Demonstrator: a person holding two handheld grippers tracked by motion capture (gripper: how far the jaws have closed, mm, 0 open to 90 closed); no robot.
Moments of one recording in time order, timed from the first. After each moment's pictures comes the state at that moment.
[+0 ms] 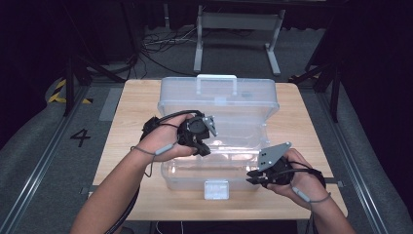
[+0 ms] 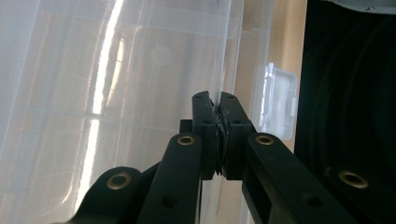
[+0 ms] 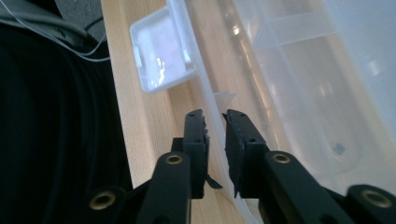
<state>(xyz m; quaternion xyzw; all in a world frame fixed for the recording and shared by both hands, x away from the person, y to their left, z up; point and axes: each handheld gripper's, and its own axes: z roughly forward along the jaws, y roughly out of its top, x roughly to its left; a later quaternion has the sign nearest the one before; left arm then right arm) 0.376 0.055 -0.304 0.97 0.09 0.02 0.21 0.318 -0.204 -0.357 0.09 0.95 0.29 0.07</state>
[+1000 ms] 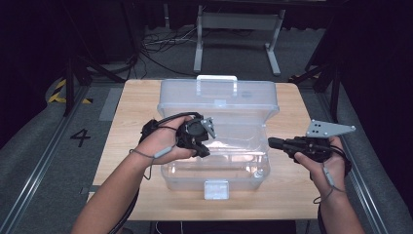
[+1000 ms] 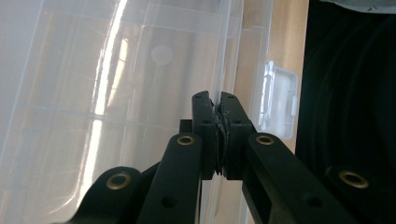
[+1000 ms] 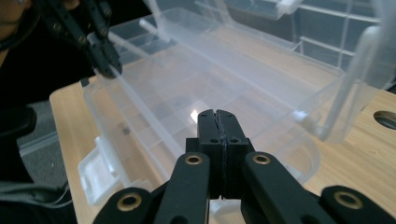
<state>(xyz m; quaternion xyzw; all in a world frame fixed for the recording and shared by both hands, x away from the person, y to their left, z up) 0.372 0.058 -0.307 0.97 0.09 0.02 0.22 0.345 -0.280 -0.334 0.26 0.80 0.53 0.13</state>
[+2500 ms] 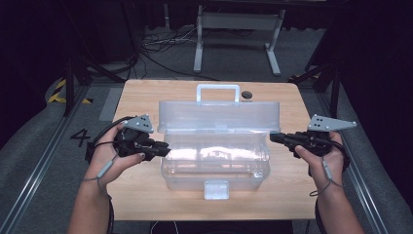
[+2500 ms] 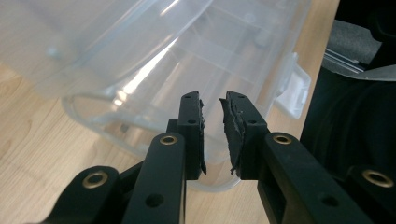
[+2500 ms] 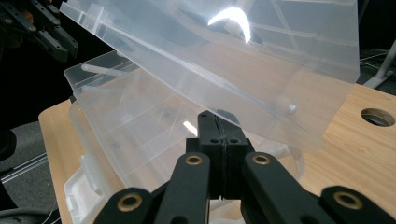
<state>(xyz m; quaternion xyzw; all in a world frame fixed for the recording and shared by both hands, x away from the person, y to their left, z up) 0.343 0.189 -0.320 0.89 0.26 0.05 0.37 0.357 -0.283 -0.335 0.28 0.78 0.54 0.13</state>
